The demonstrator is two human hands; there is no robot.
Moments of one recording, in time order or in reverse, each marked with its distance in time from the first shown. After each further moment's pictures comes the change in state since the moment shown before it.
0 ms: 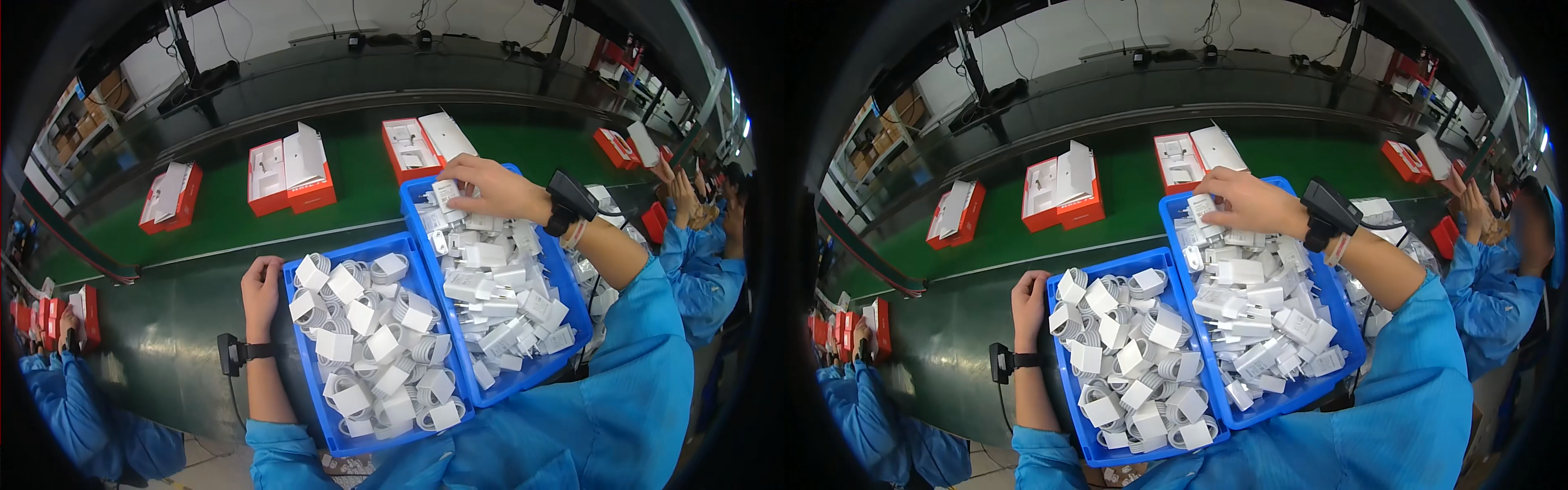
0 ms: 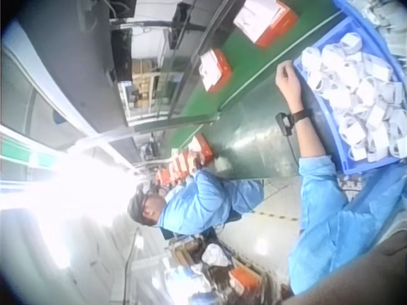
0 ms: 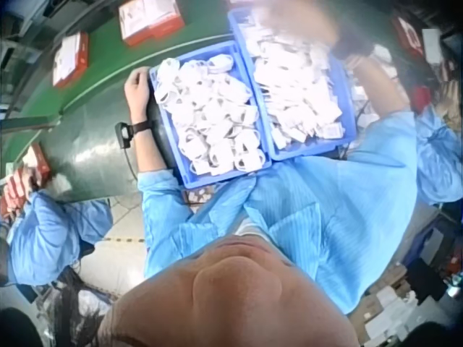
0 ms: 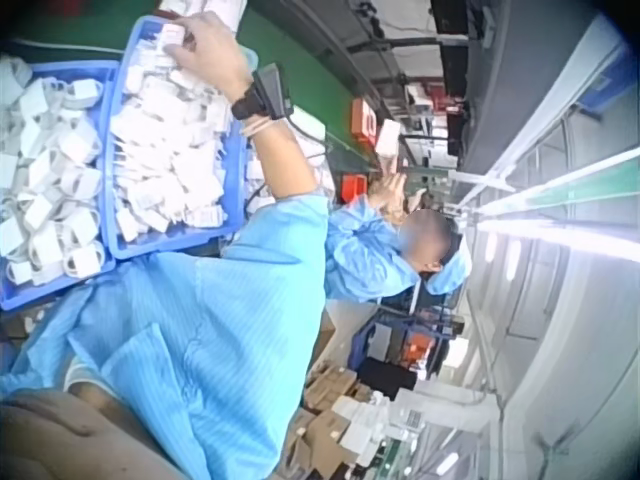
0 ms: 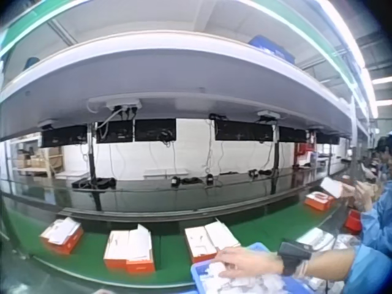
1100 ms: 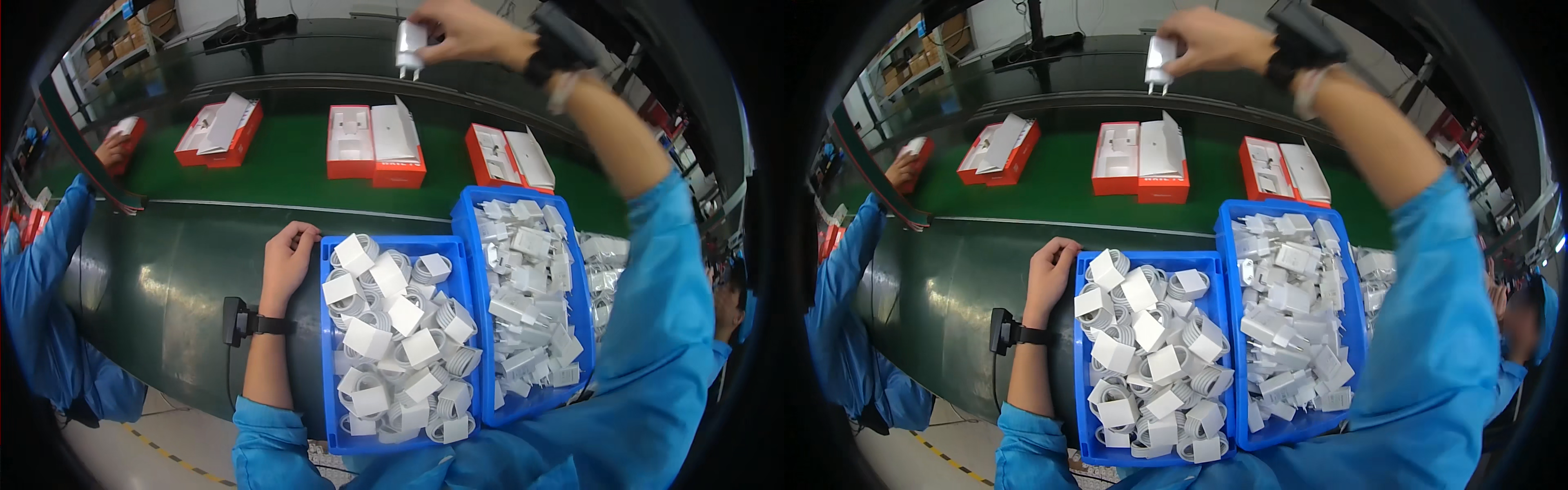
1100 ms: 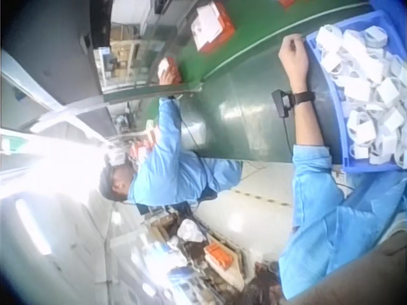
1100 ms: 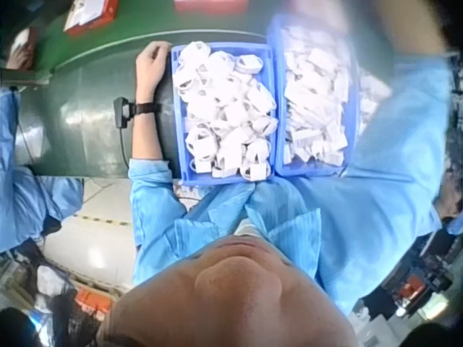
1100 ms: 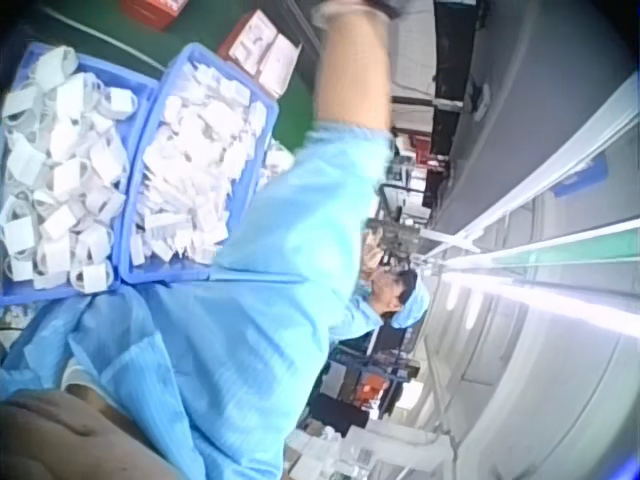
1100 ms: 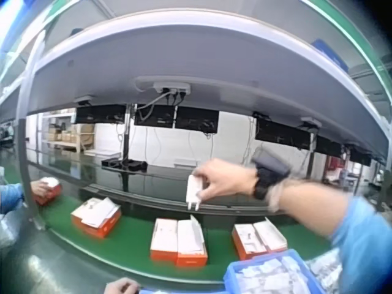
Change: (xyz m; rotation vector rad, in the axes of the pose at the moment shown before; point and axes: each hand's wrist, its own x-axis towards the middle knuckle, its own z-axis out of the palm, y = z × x) left_hand -0.001 0.010 0.005 0.011 0.028 -0.021; right_hand 0.251 -0.052 -0.089 -0.366 0.070 -0.421
